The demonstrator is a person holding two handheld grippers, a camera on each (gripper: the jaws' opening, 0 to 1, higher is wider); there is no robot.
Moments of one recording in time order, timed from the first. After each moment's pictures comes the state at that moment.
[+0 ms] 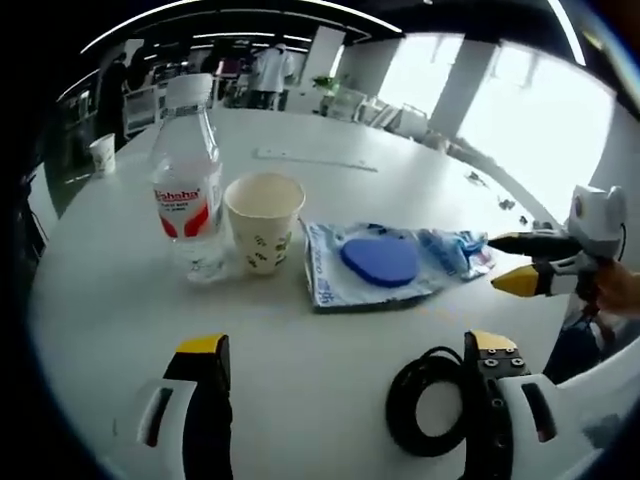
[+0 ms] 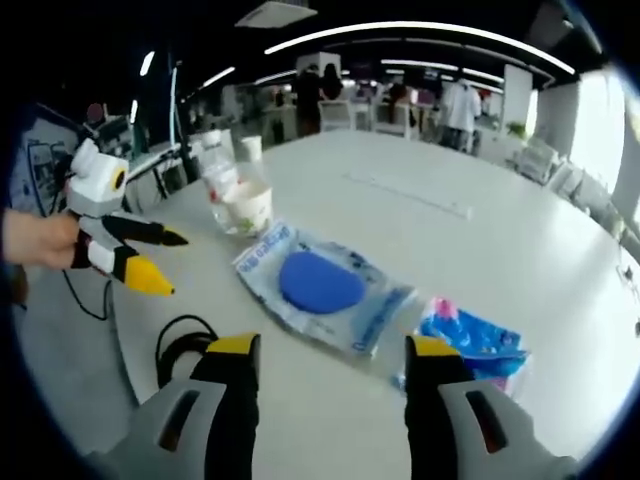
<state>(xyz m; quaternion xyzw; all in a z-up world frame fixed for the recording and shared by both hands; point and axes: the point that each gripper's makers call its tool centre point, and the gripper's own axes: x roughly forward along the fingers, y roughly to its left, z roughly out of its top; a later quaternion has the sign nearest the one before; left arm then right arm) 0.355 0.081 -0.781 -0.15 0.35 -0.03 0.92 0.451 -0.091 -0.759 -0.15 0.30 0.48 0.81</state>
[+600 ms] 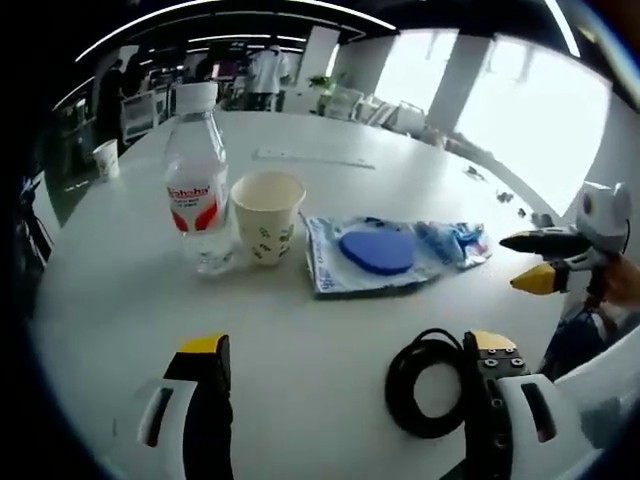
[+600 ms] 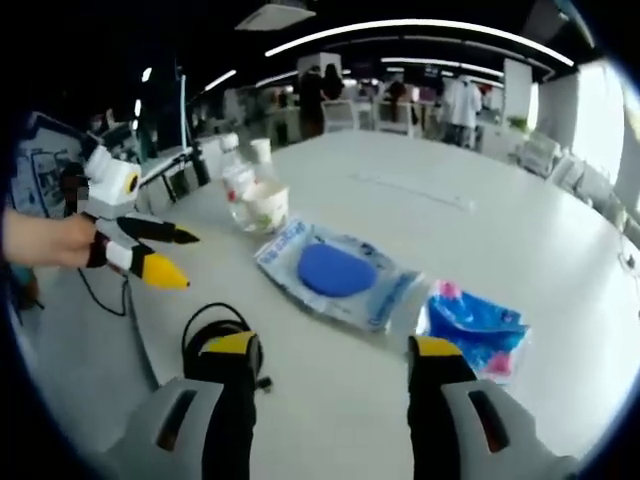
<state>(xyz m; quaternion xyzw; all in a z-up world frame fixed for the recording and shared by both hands) 0.334 0.084 -0.776 -0.14 0.35 -0.02 0.93 0.425 -0.110 -0.749 -0.13 0.32 0.48 0.81</state>
